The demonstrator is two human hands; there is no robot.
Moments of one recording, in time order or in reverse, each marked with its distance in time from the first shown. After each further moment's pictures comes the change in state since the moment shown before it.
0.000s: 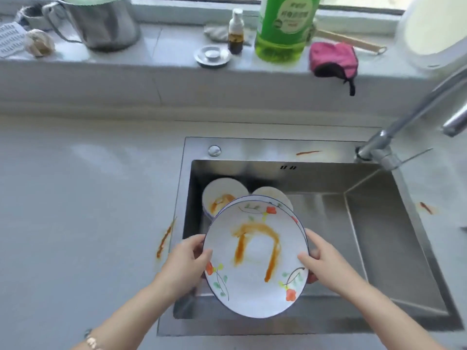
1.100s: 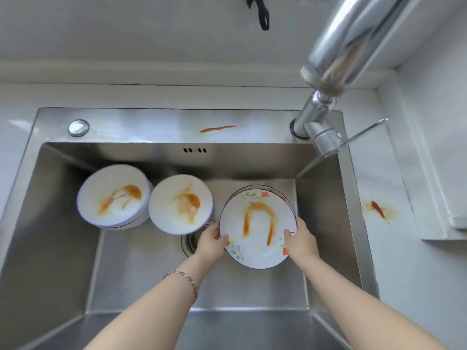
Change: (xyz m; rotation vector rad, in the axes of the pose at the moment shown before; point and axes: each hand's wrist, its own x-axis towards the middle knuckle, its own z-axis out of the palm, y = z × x) left_hand 0.184 0.016 0.305 -0.272 -0.020 -0.290; right_hand 0.175 0.200 -0.148 -0.194 0.281 0.345
